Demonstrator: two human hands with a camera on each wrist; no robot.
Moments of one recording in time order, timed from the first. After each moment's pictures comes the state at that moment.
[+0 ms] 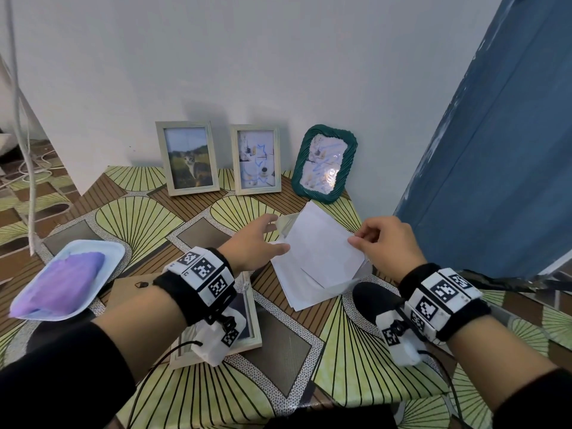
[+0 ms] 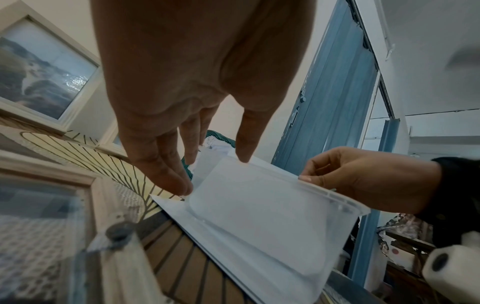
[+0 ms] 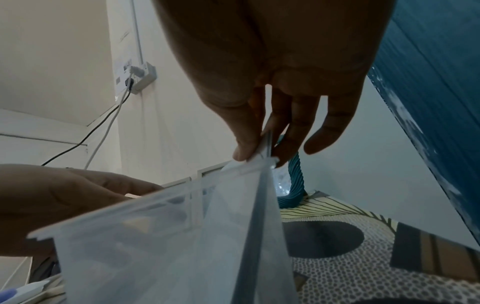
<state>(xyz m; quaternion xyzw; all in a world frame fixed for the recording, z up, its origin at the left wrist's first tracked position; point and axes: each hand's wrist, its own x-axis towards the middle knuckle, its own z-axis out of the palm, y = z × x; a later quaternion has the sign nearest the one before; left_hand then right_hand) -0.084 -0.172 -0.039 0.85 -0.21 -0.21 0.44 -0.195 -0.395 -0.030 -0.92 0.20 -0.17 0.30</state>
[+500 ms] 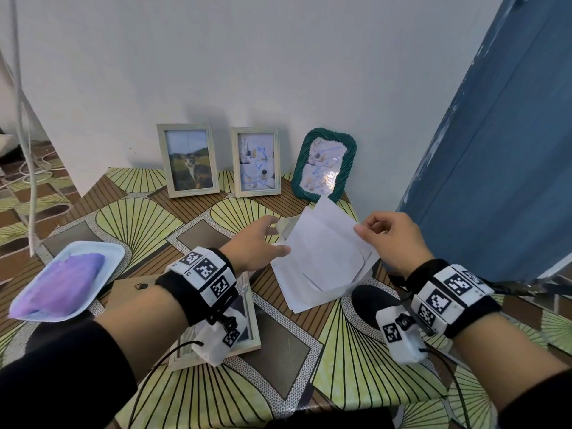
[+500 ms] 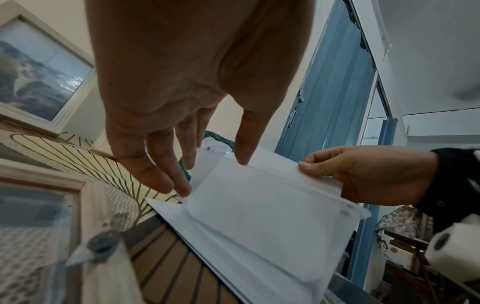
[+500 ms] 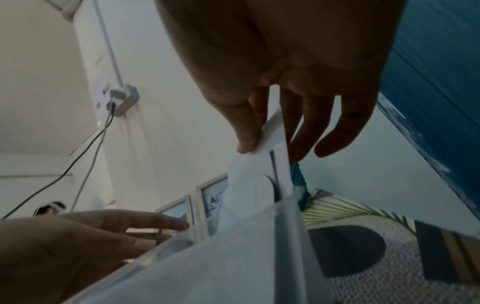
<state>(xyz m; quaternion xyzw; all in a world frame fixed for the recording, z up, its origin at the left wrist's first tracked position) -0.080 -0.175 -0.042 0.85 -0.21 -0.21 0.44 -0.194 -0.402 -0.018 -0.89 0.22 -0.19 0.35</state>
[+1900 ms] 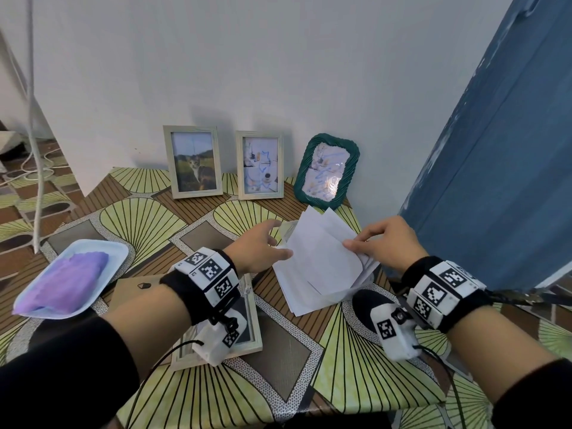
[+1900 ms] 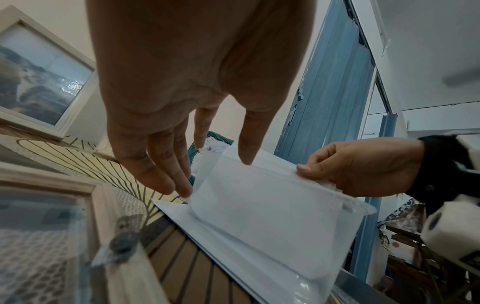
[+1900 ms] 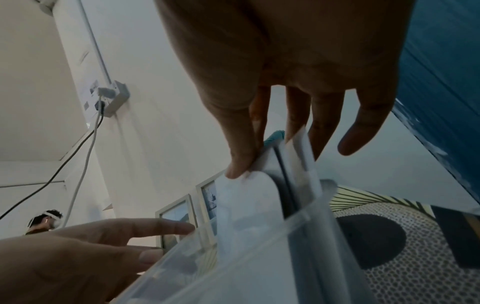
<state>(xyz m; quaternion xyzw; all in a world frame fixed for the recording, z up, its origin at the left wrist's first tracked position) -0.076 -0.173 -0.045 0.86 -0.22 -0.20 0.41 -0.186 -0.396 -0.010 -0.88 0.25 -0.11 0.38</state>
